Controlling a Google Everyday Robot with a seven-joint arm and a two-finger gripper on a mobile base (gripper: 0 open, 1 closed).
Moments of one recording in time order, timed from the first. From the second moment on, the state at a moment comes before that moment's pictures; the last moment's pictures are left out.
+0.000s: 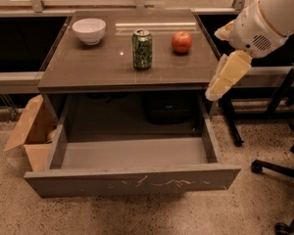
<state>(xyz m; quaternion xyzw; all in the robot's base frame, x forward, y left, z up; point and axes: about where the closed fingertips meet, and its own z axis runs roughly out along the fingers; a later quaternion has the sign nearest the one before) 0.542 -0.163 0.955 -0.58 0.76 0.08 0.28</state>
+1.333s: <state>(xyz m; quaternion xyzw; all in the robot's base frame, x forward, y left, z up) 0.694 -0.055 0.942 -0.60 0.69 0.17 0.37</state>
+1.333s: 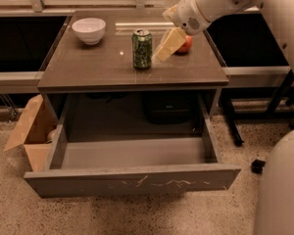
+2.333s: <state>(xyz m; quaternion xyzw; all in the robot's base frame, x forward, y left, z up) 0.750 -0.012 0.915 -0.54 0.70 0.25 0.40</state>
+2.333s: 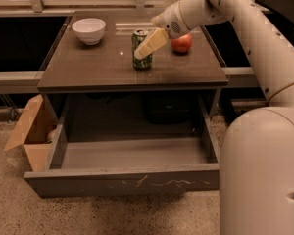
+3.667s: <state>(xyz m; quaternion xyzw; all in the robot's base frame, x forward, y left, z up) 0.752 0.011 0.920 -0.55 0.66 0.29 0.41</state>
